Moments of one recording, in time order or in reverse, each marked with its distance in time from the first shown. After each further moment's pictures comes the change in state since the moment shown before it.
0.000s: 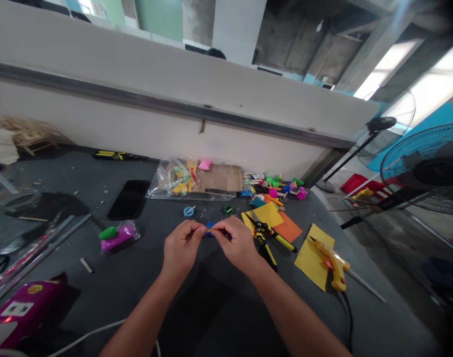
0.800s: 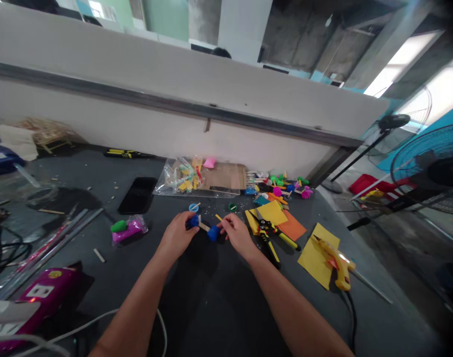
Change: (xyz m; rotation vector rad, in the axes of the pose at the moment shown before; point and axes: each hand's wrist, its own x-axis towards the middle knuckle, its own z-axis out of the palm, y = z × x) left_hand 0.026 -0.076 -0.009 0.262 -0.193 -0.122; right_hand -0.006 0.061 0.041 0.439 -0.067 0.559
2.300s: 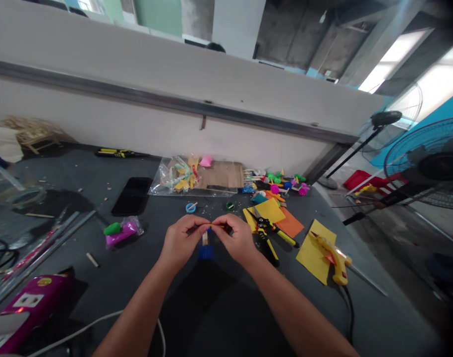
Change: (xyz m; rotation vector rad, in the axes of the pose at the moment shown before) left_hand -0.025 0.060 -0.016 -0.243 0.080 0.218; right_hand -0.029 -0.052 -0.003 -0.233 0.092 -0.453
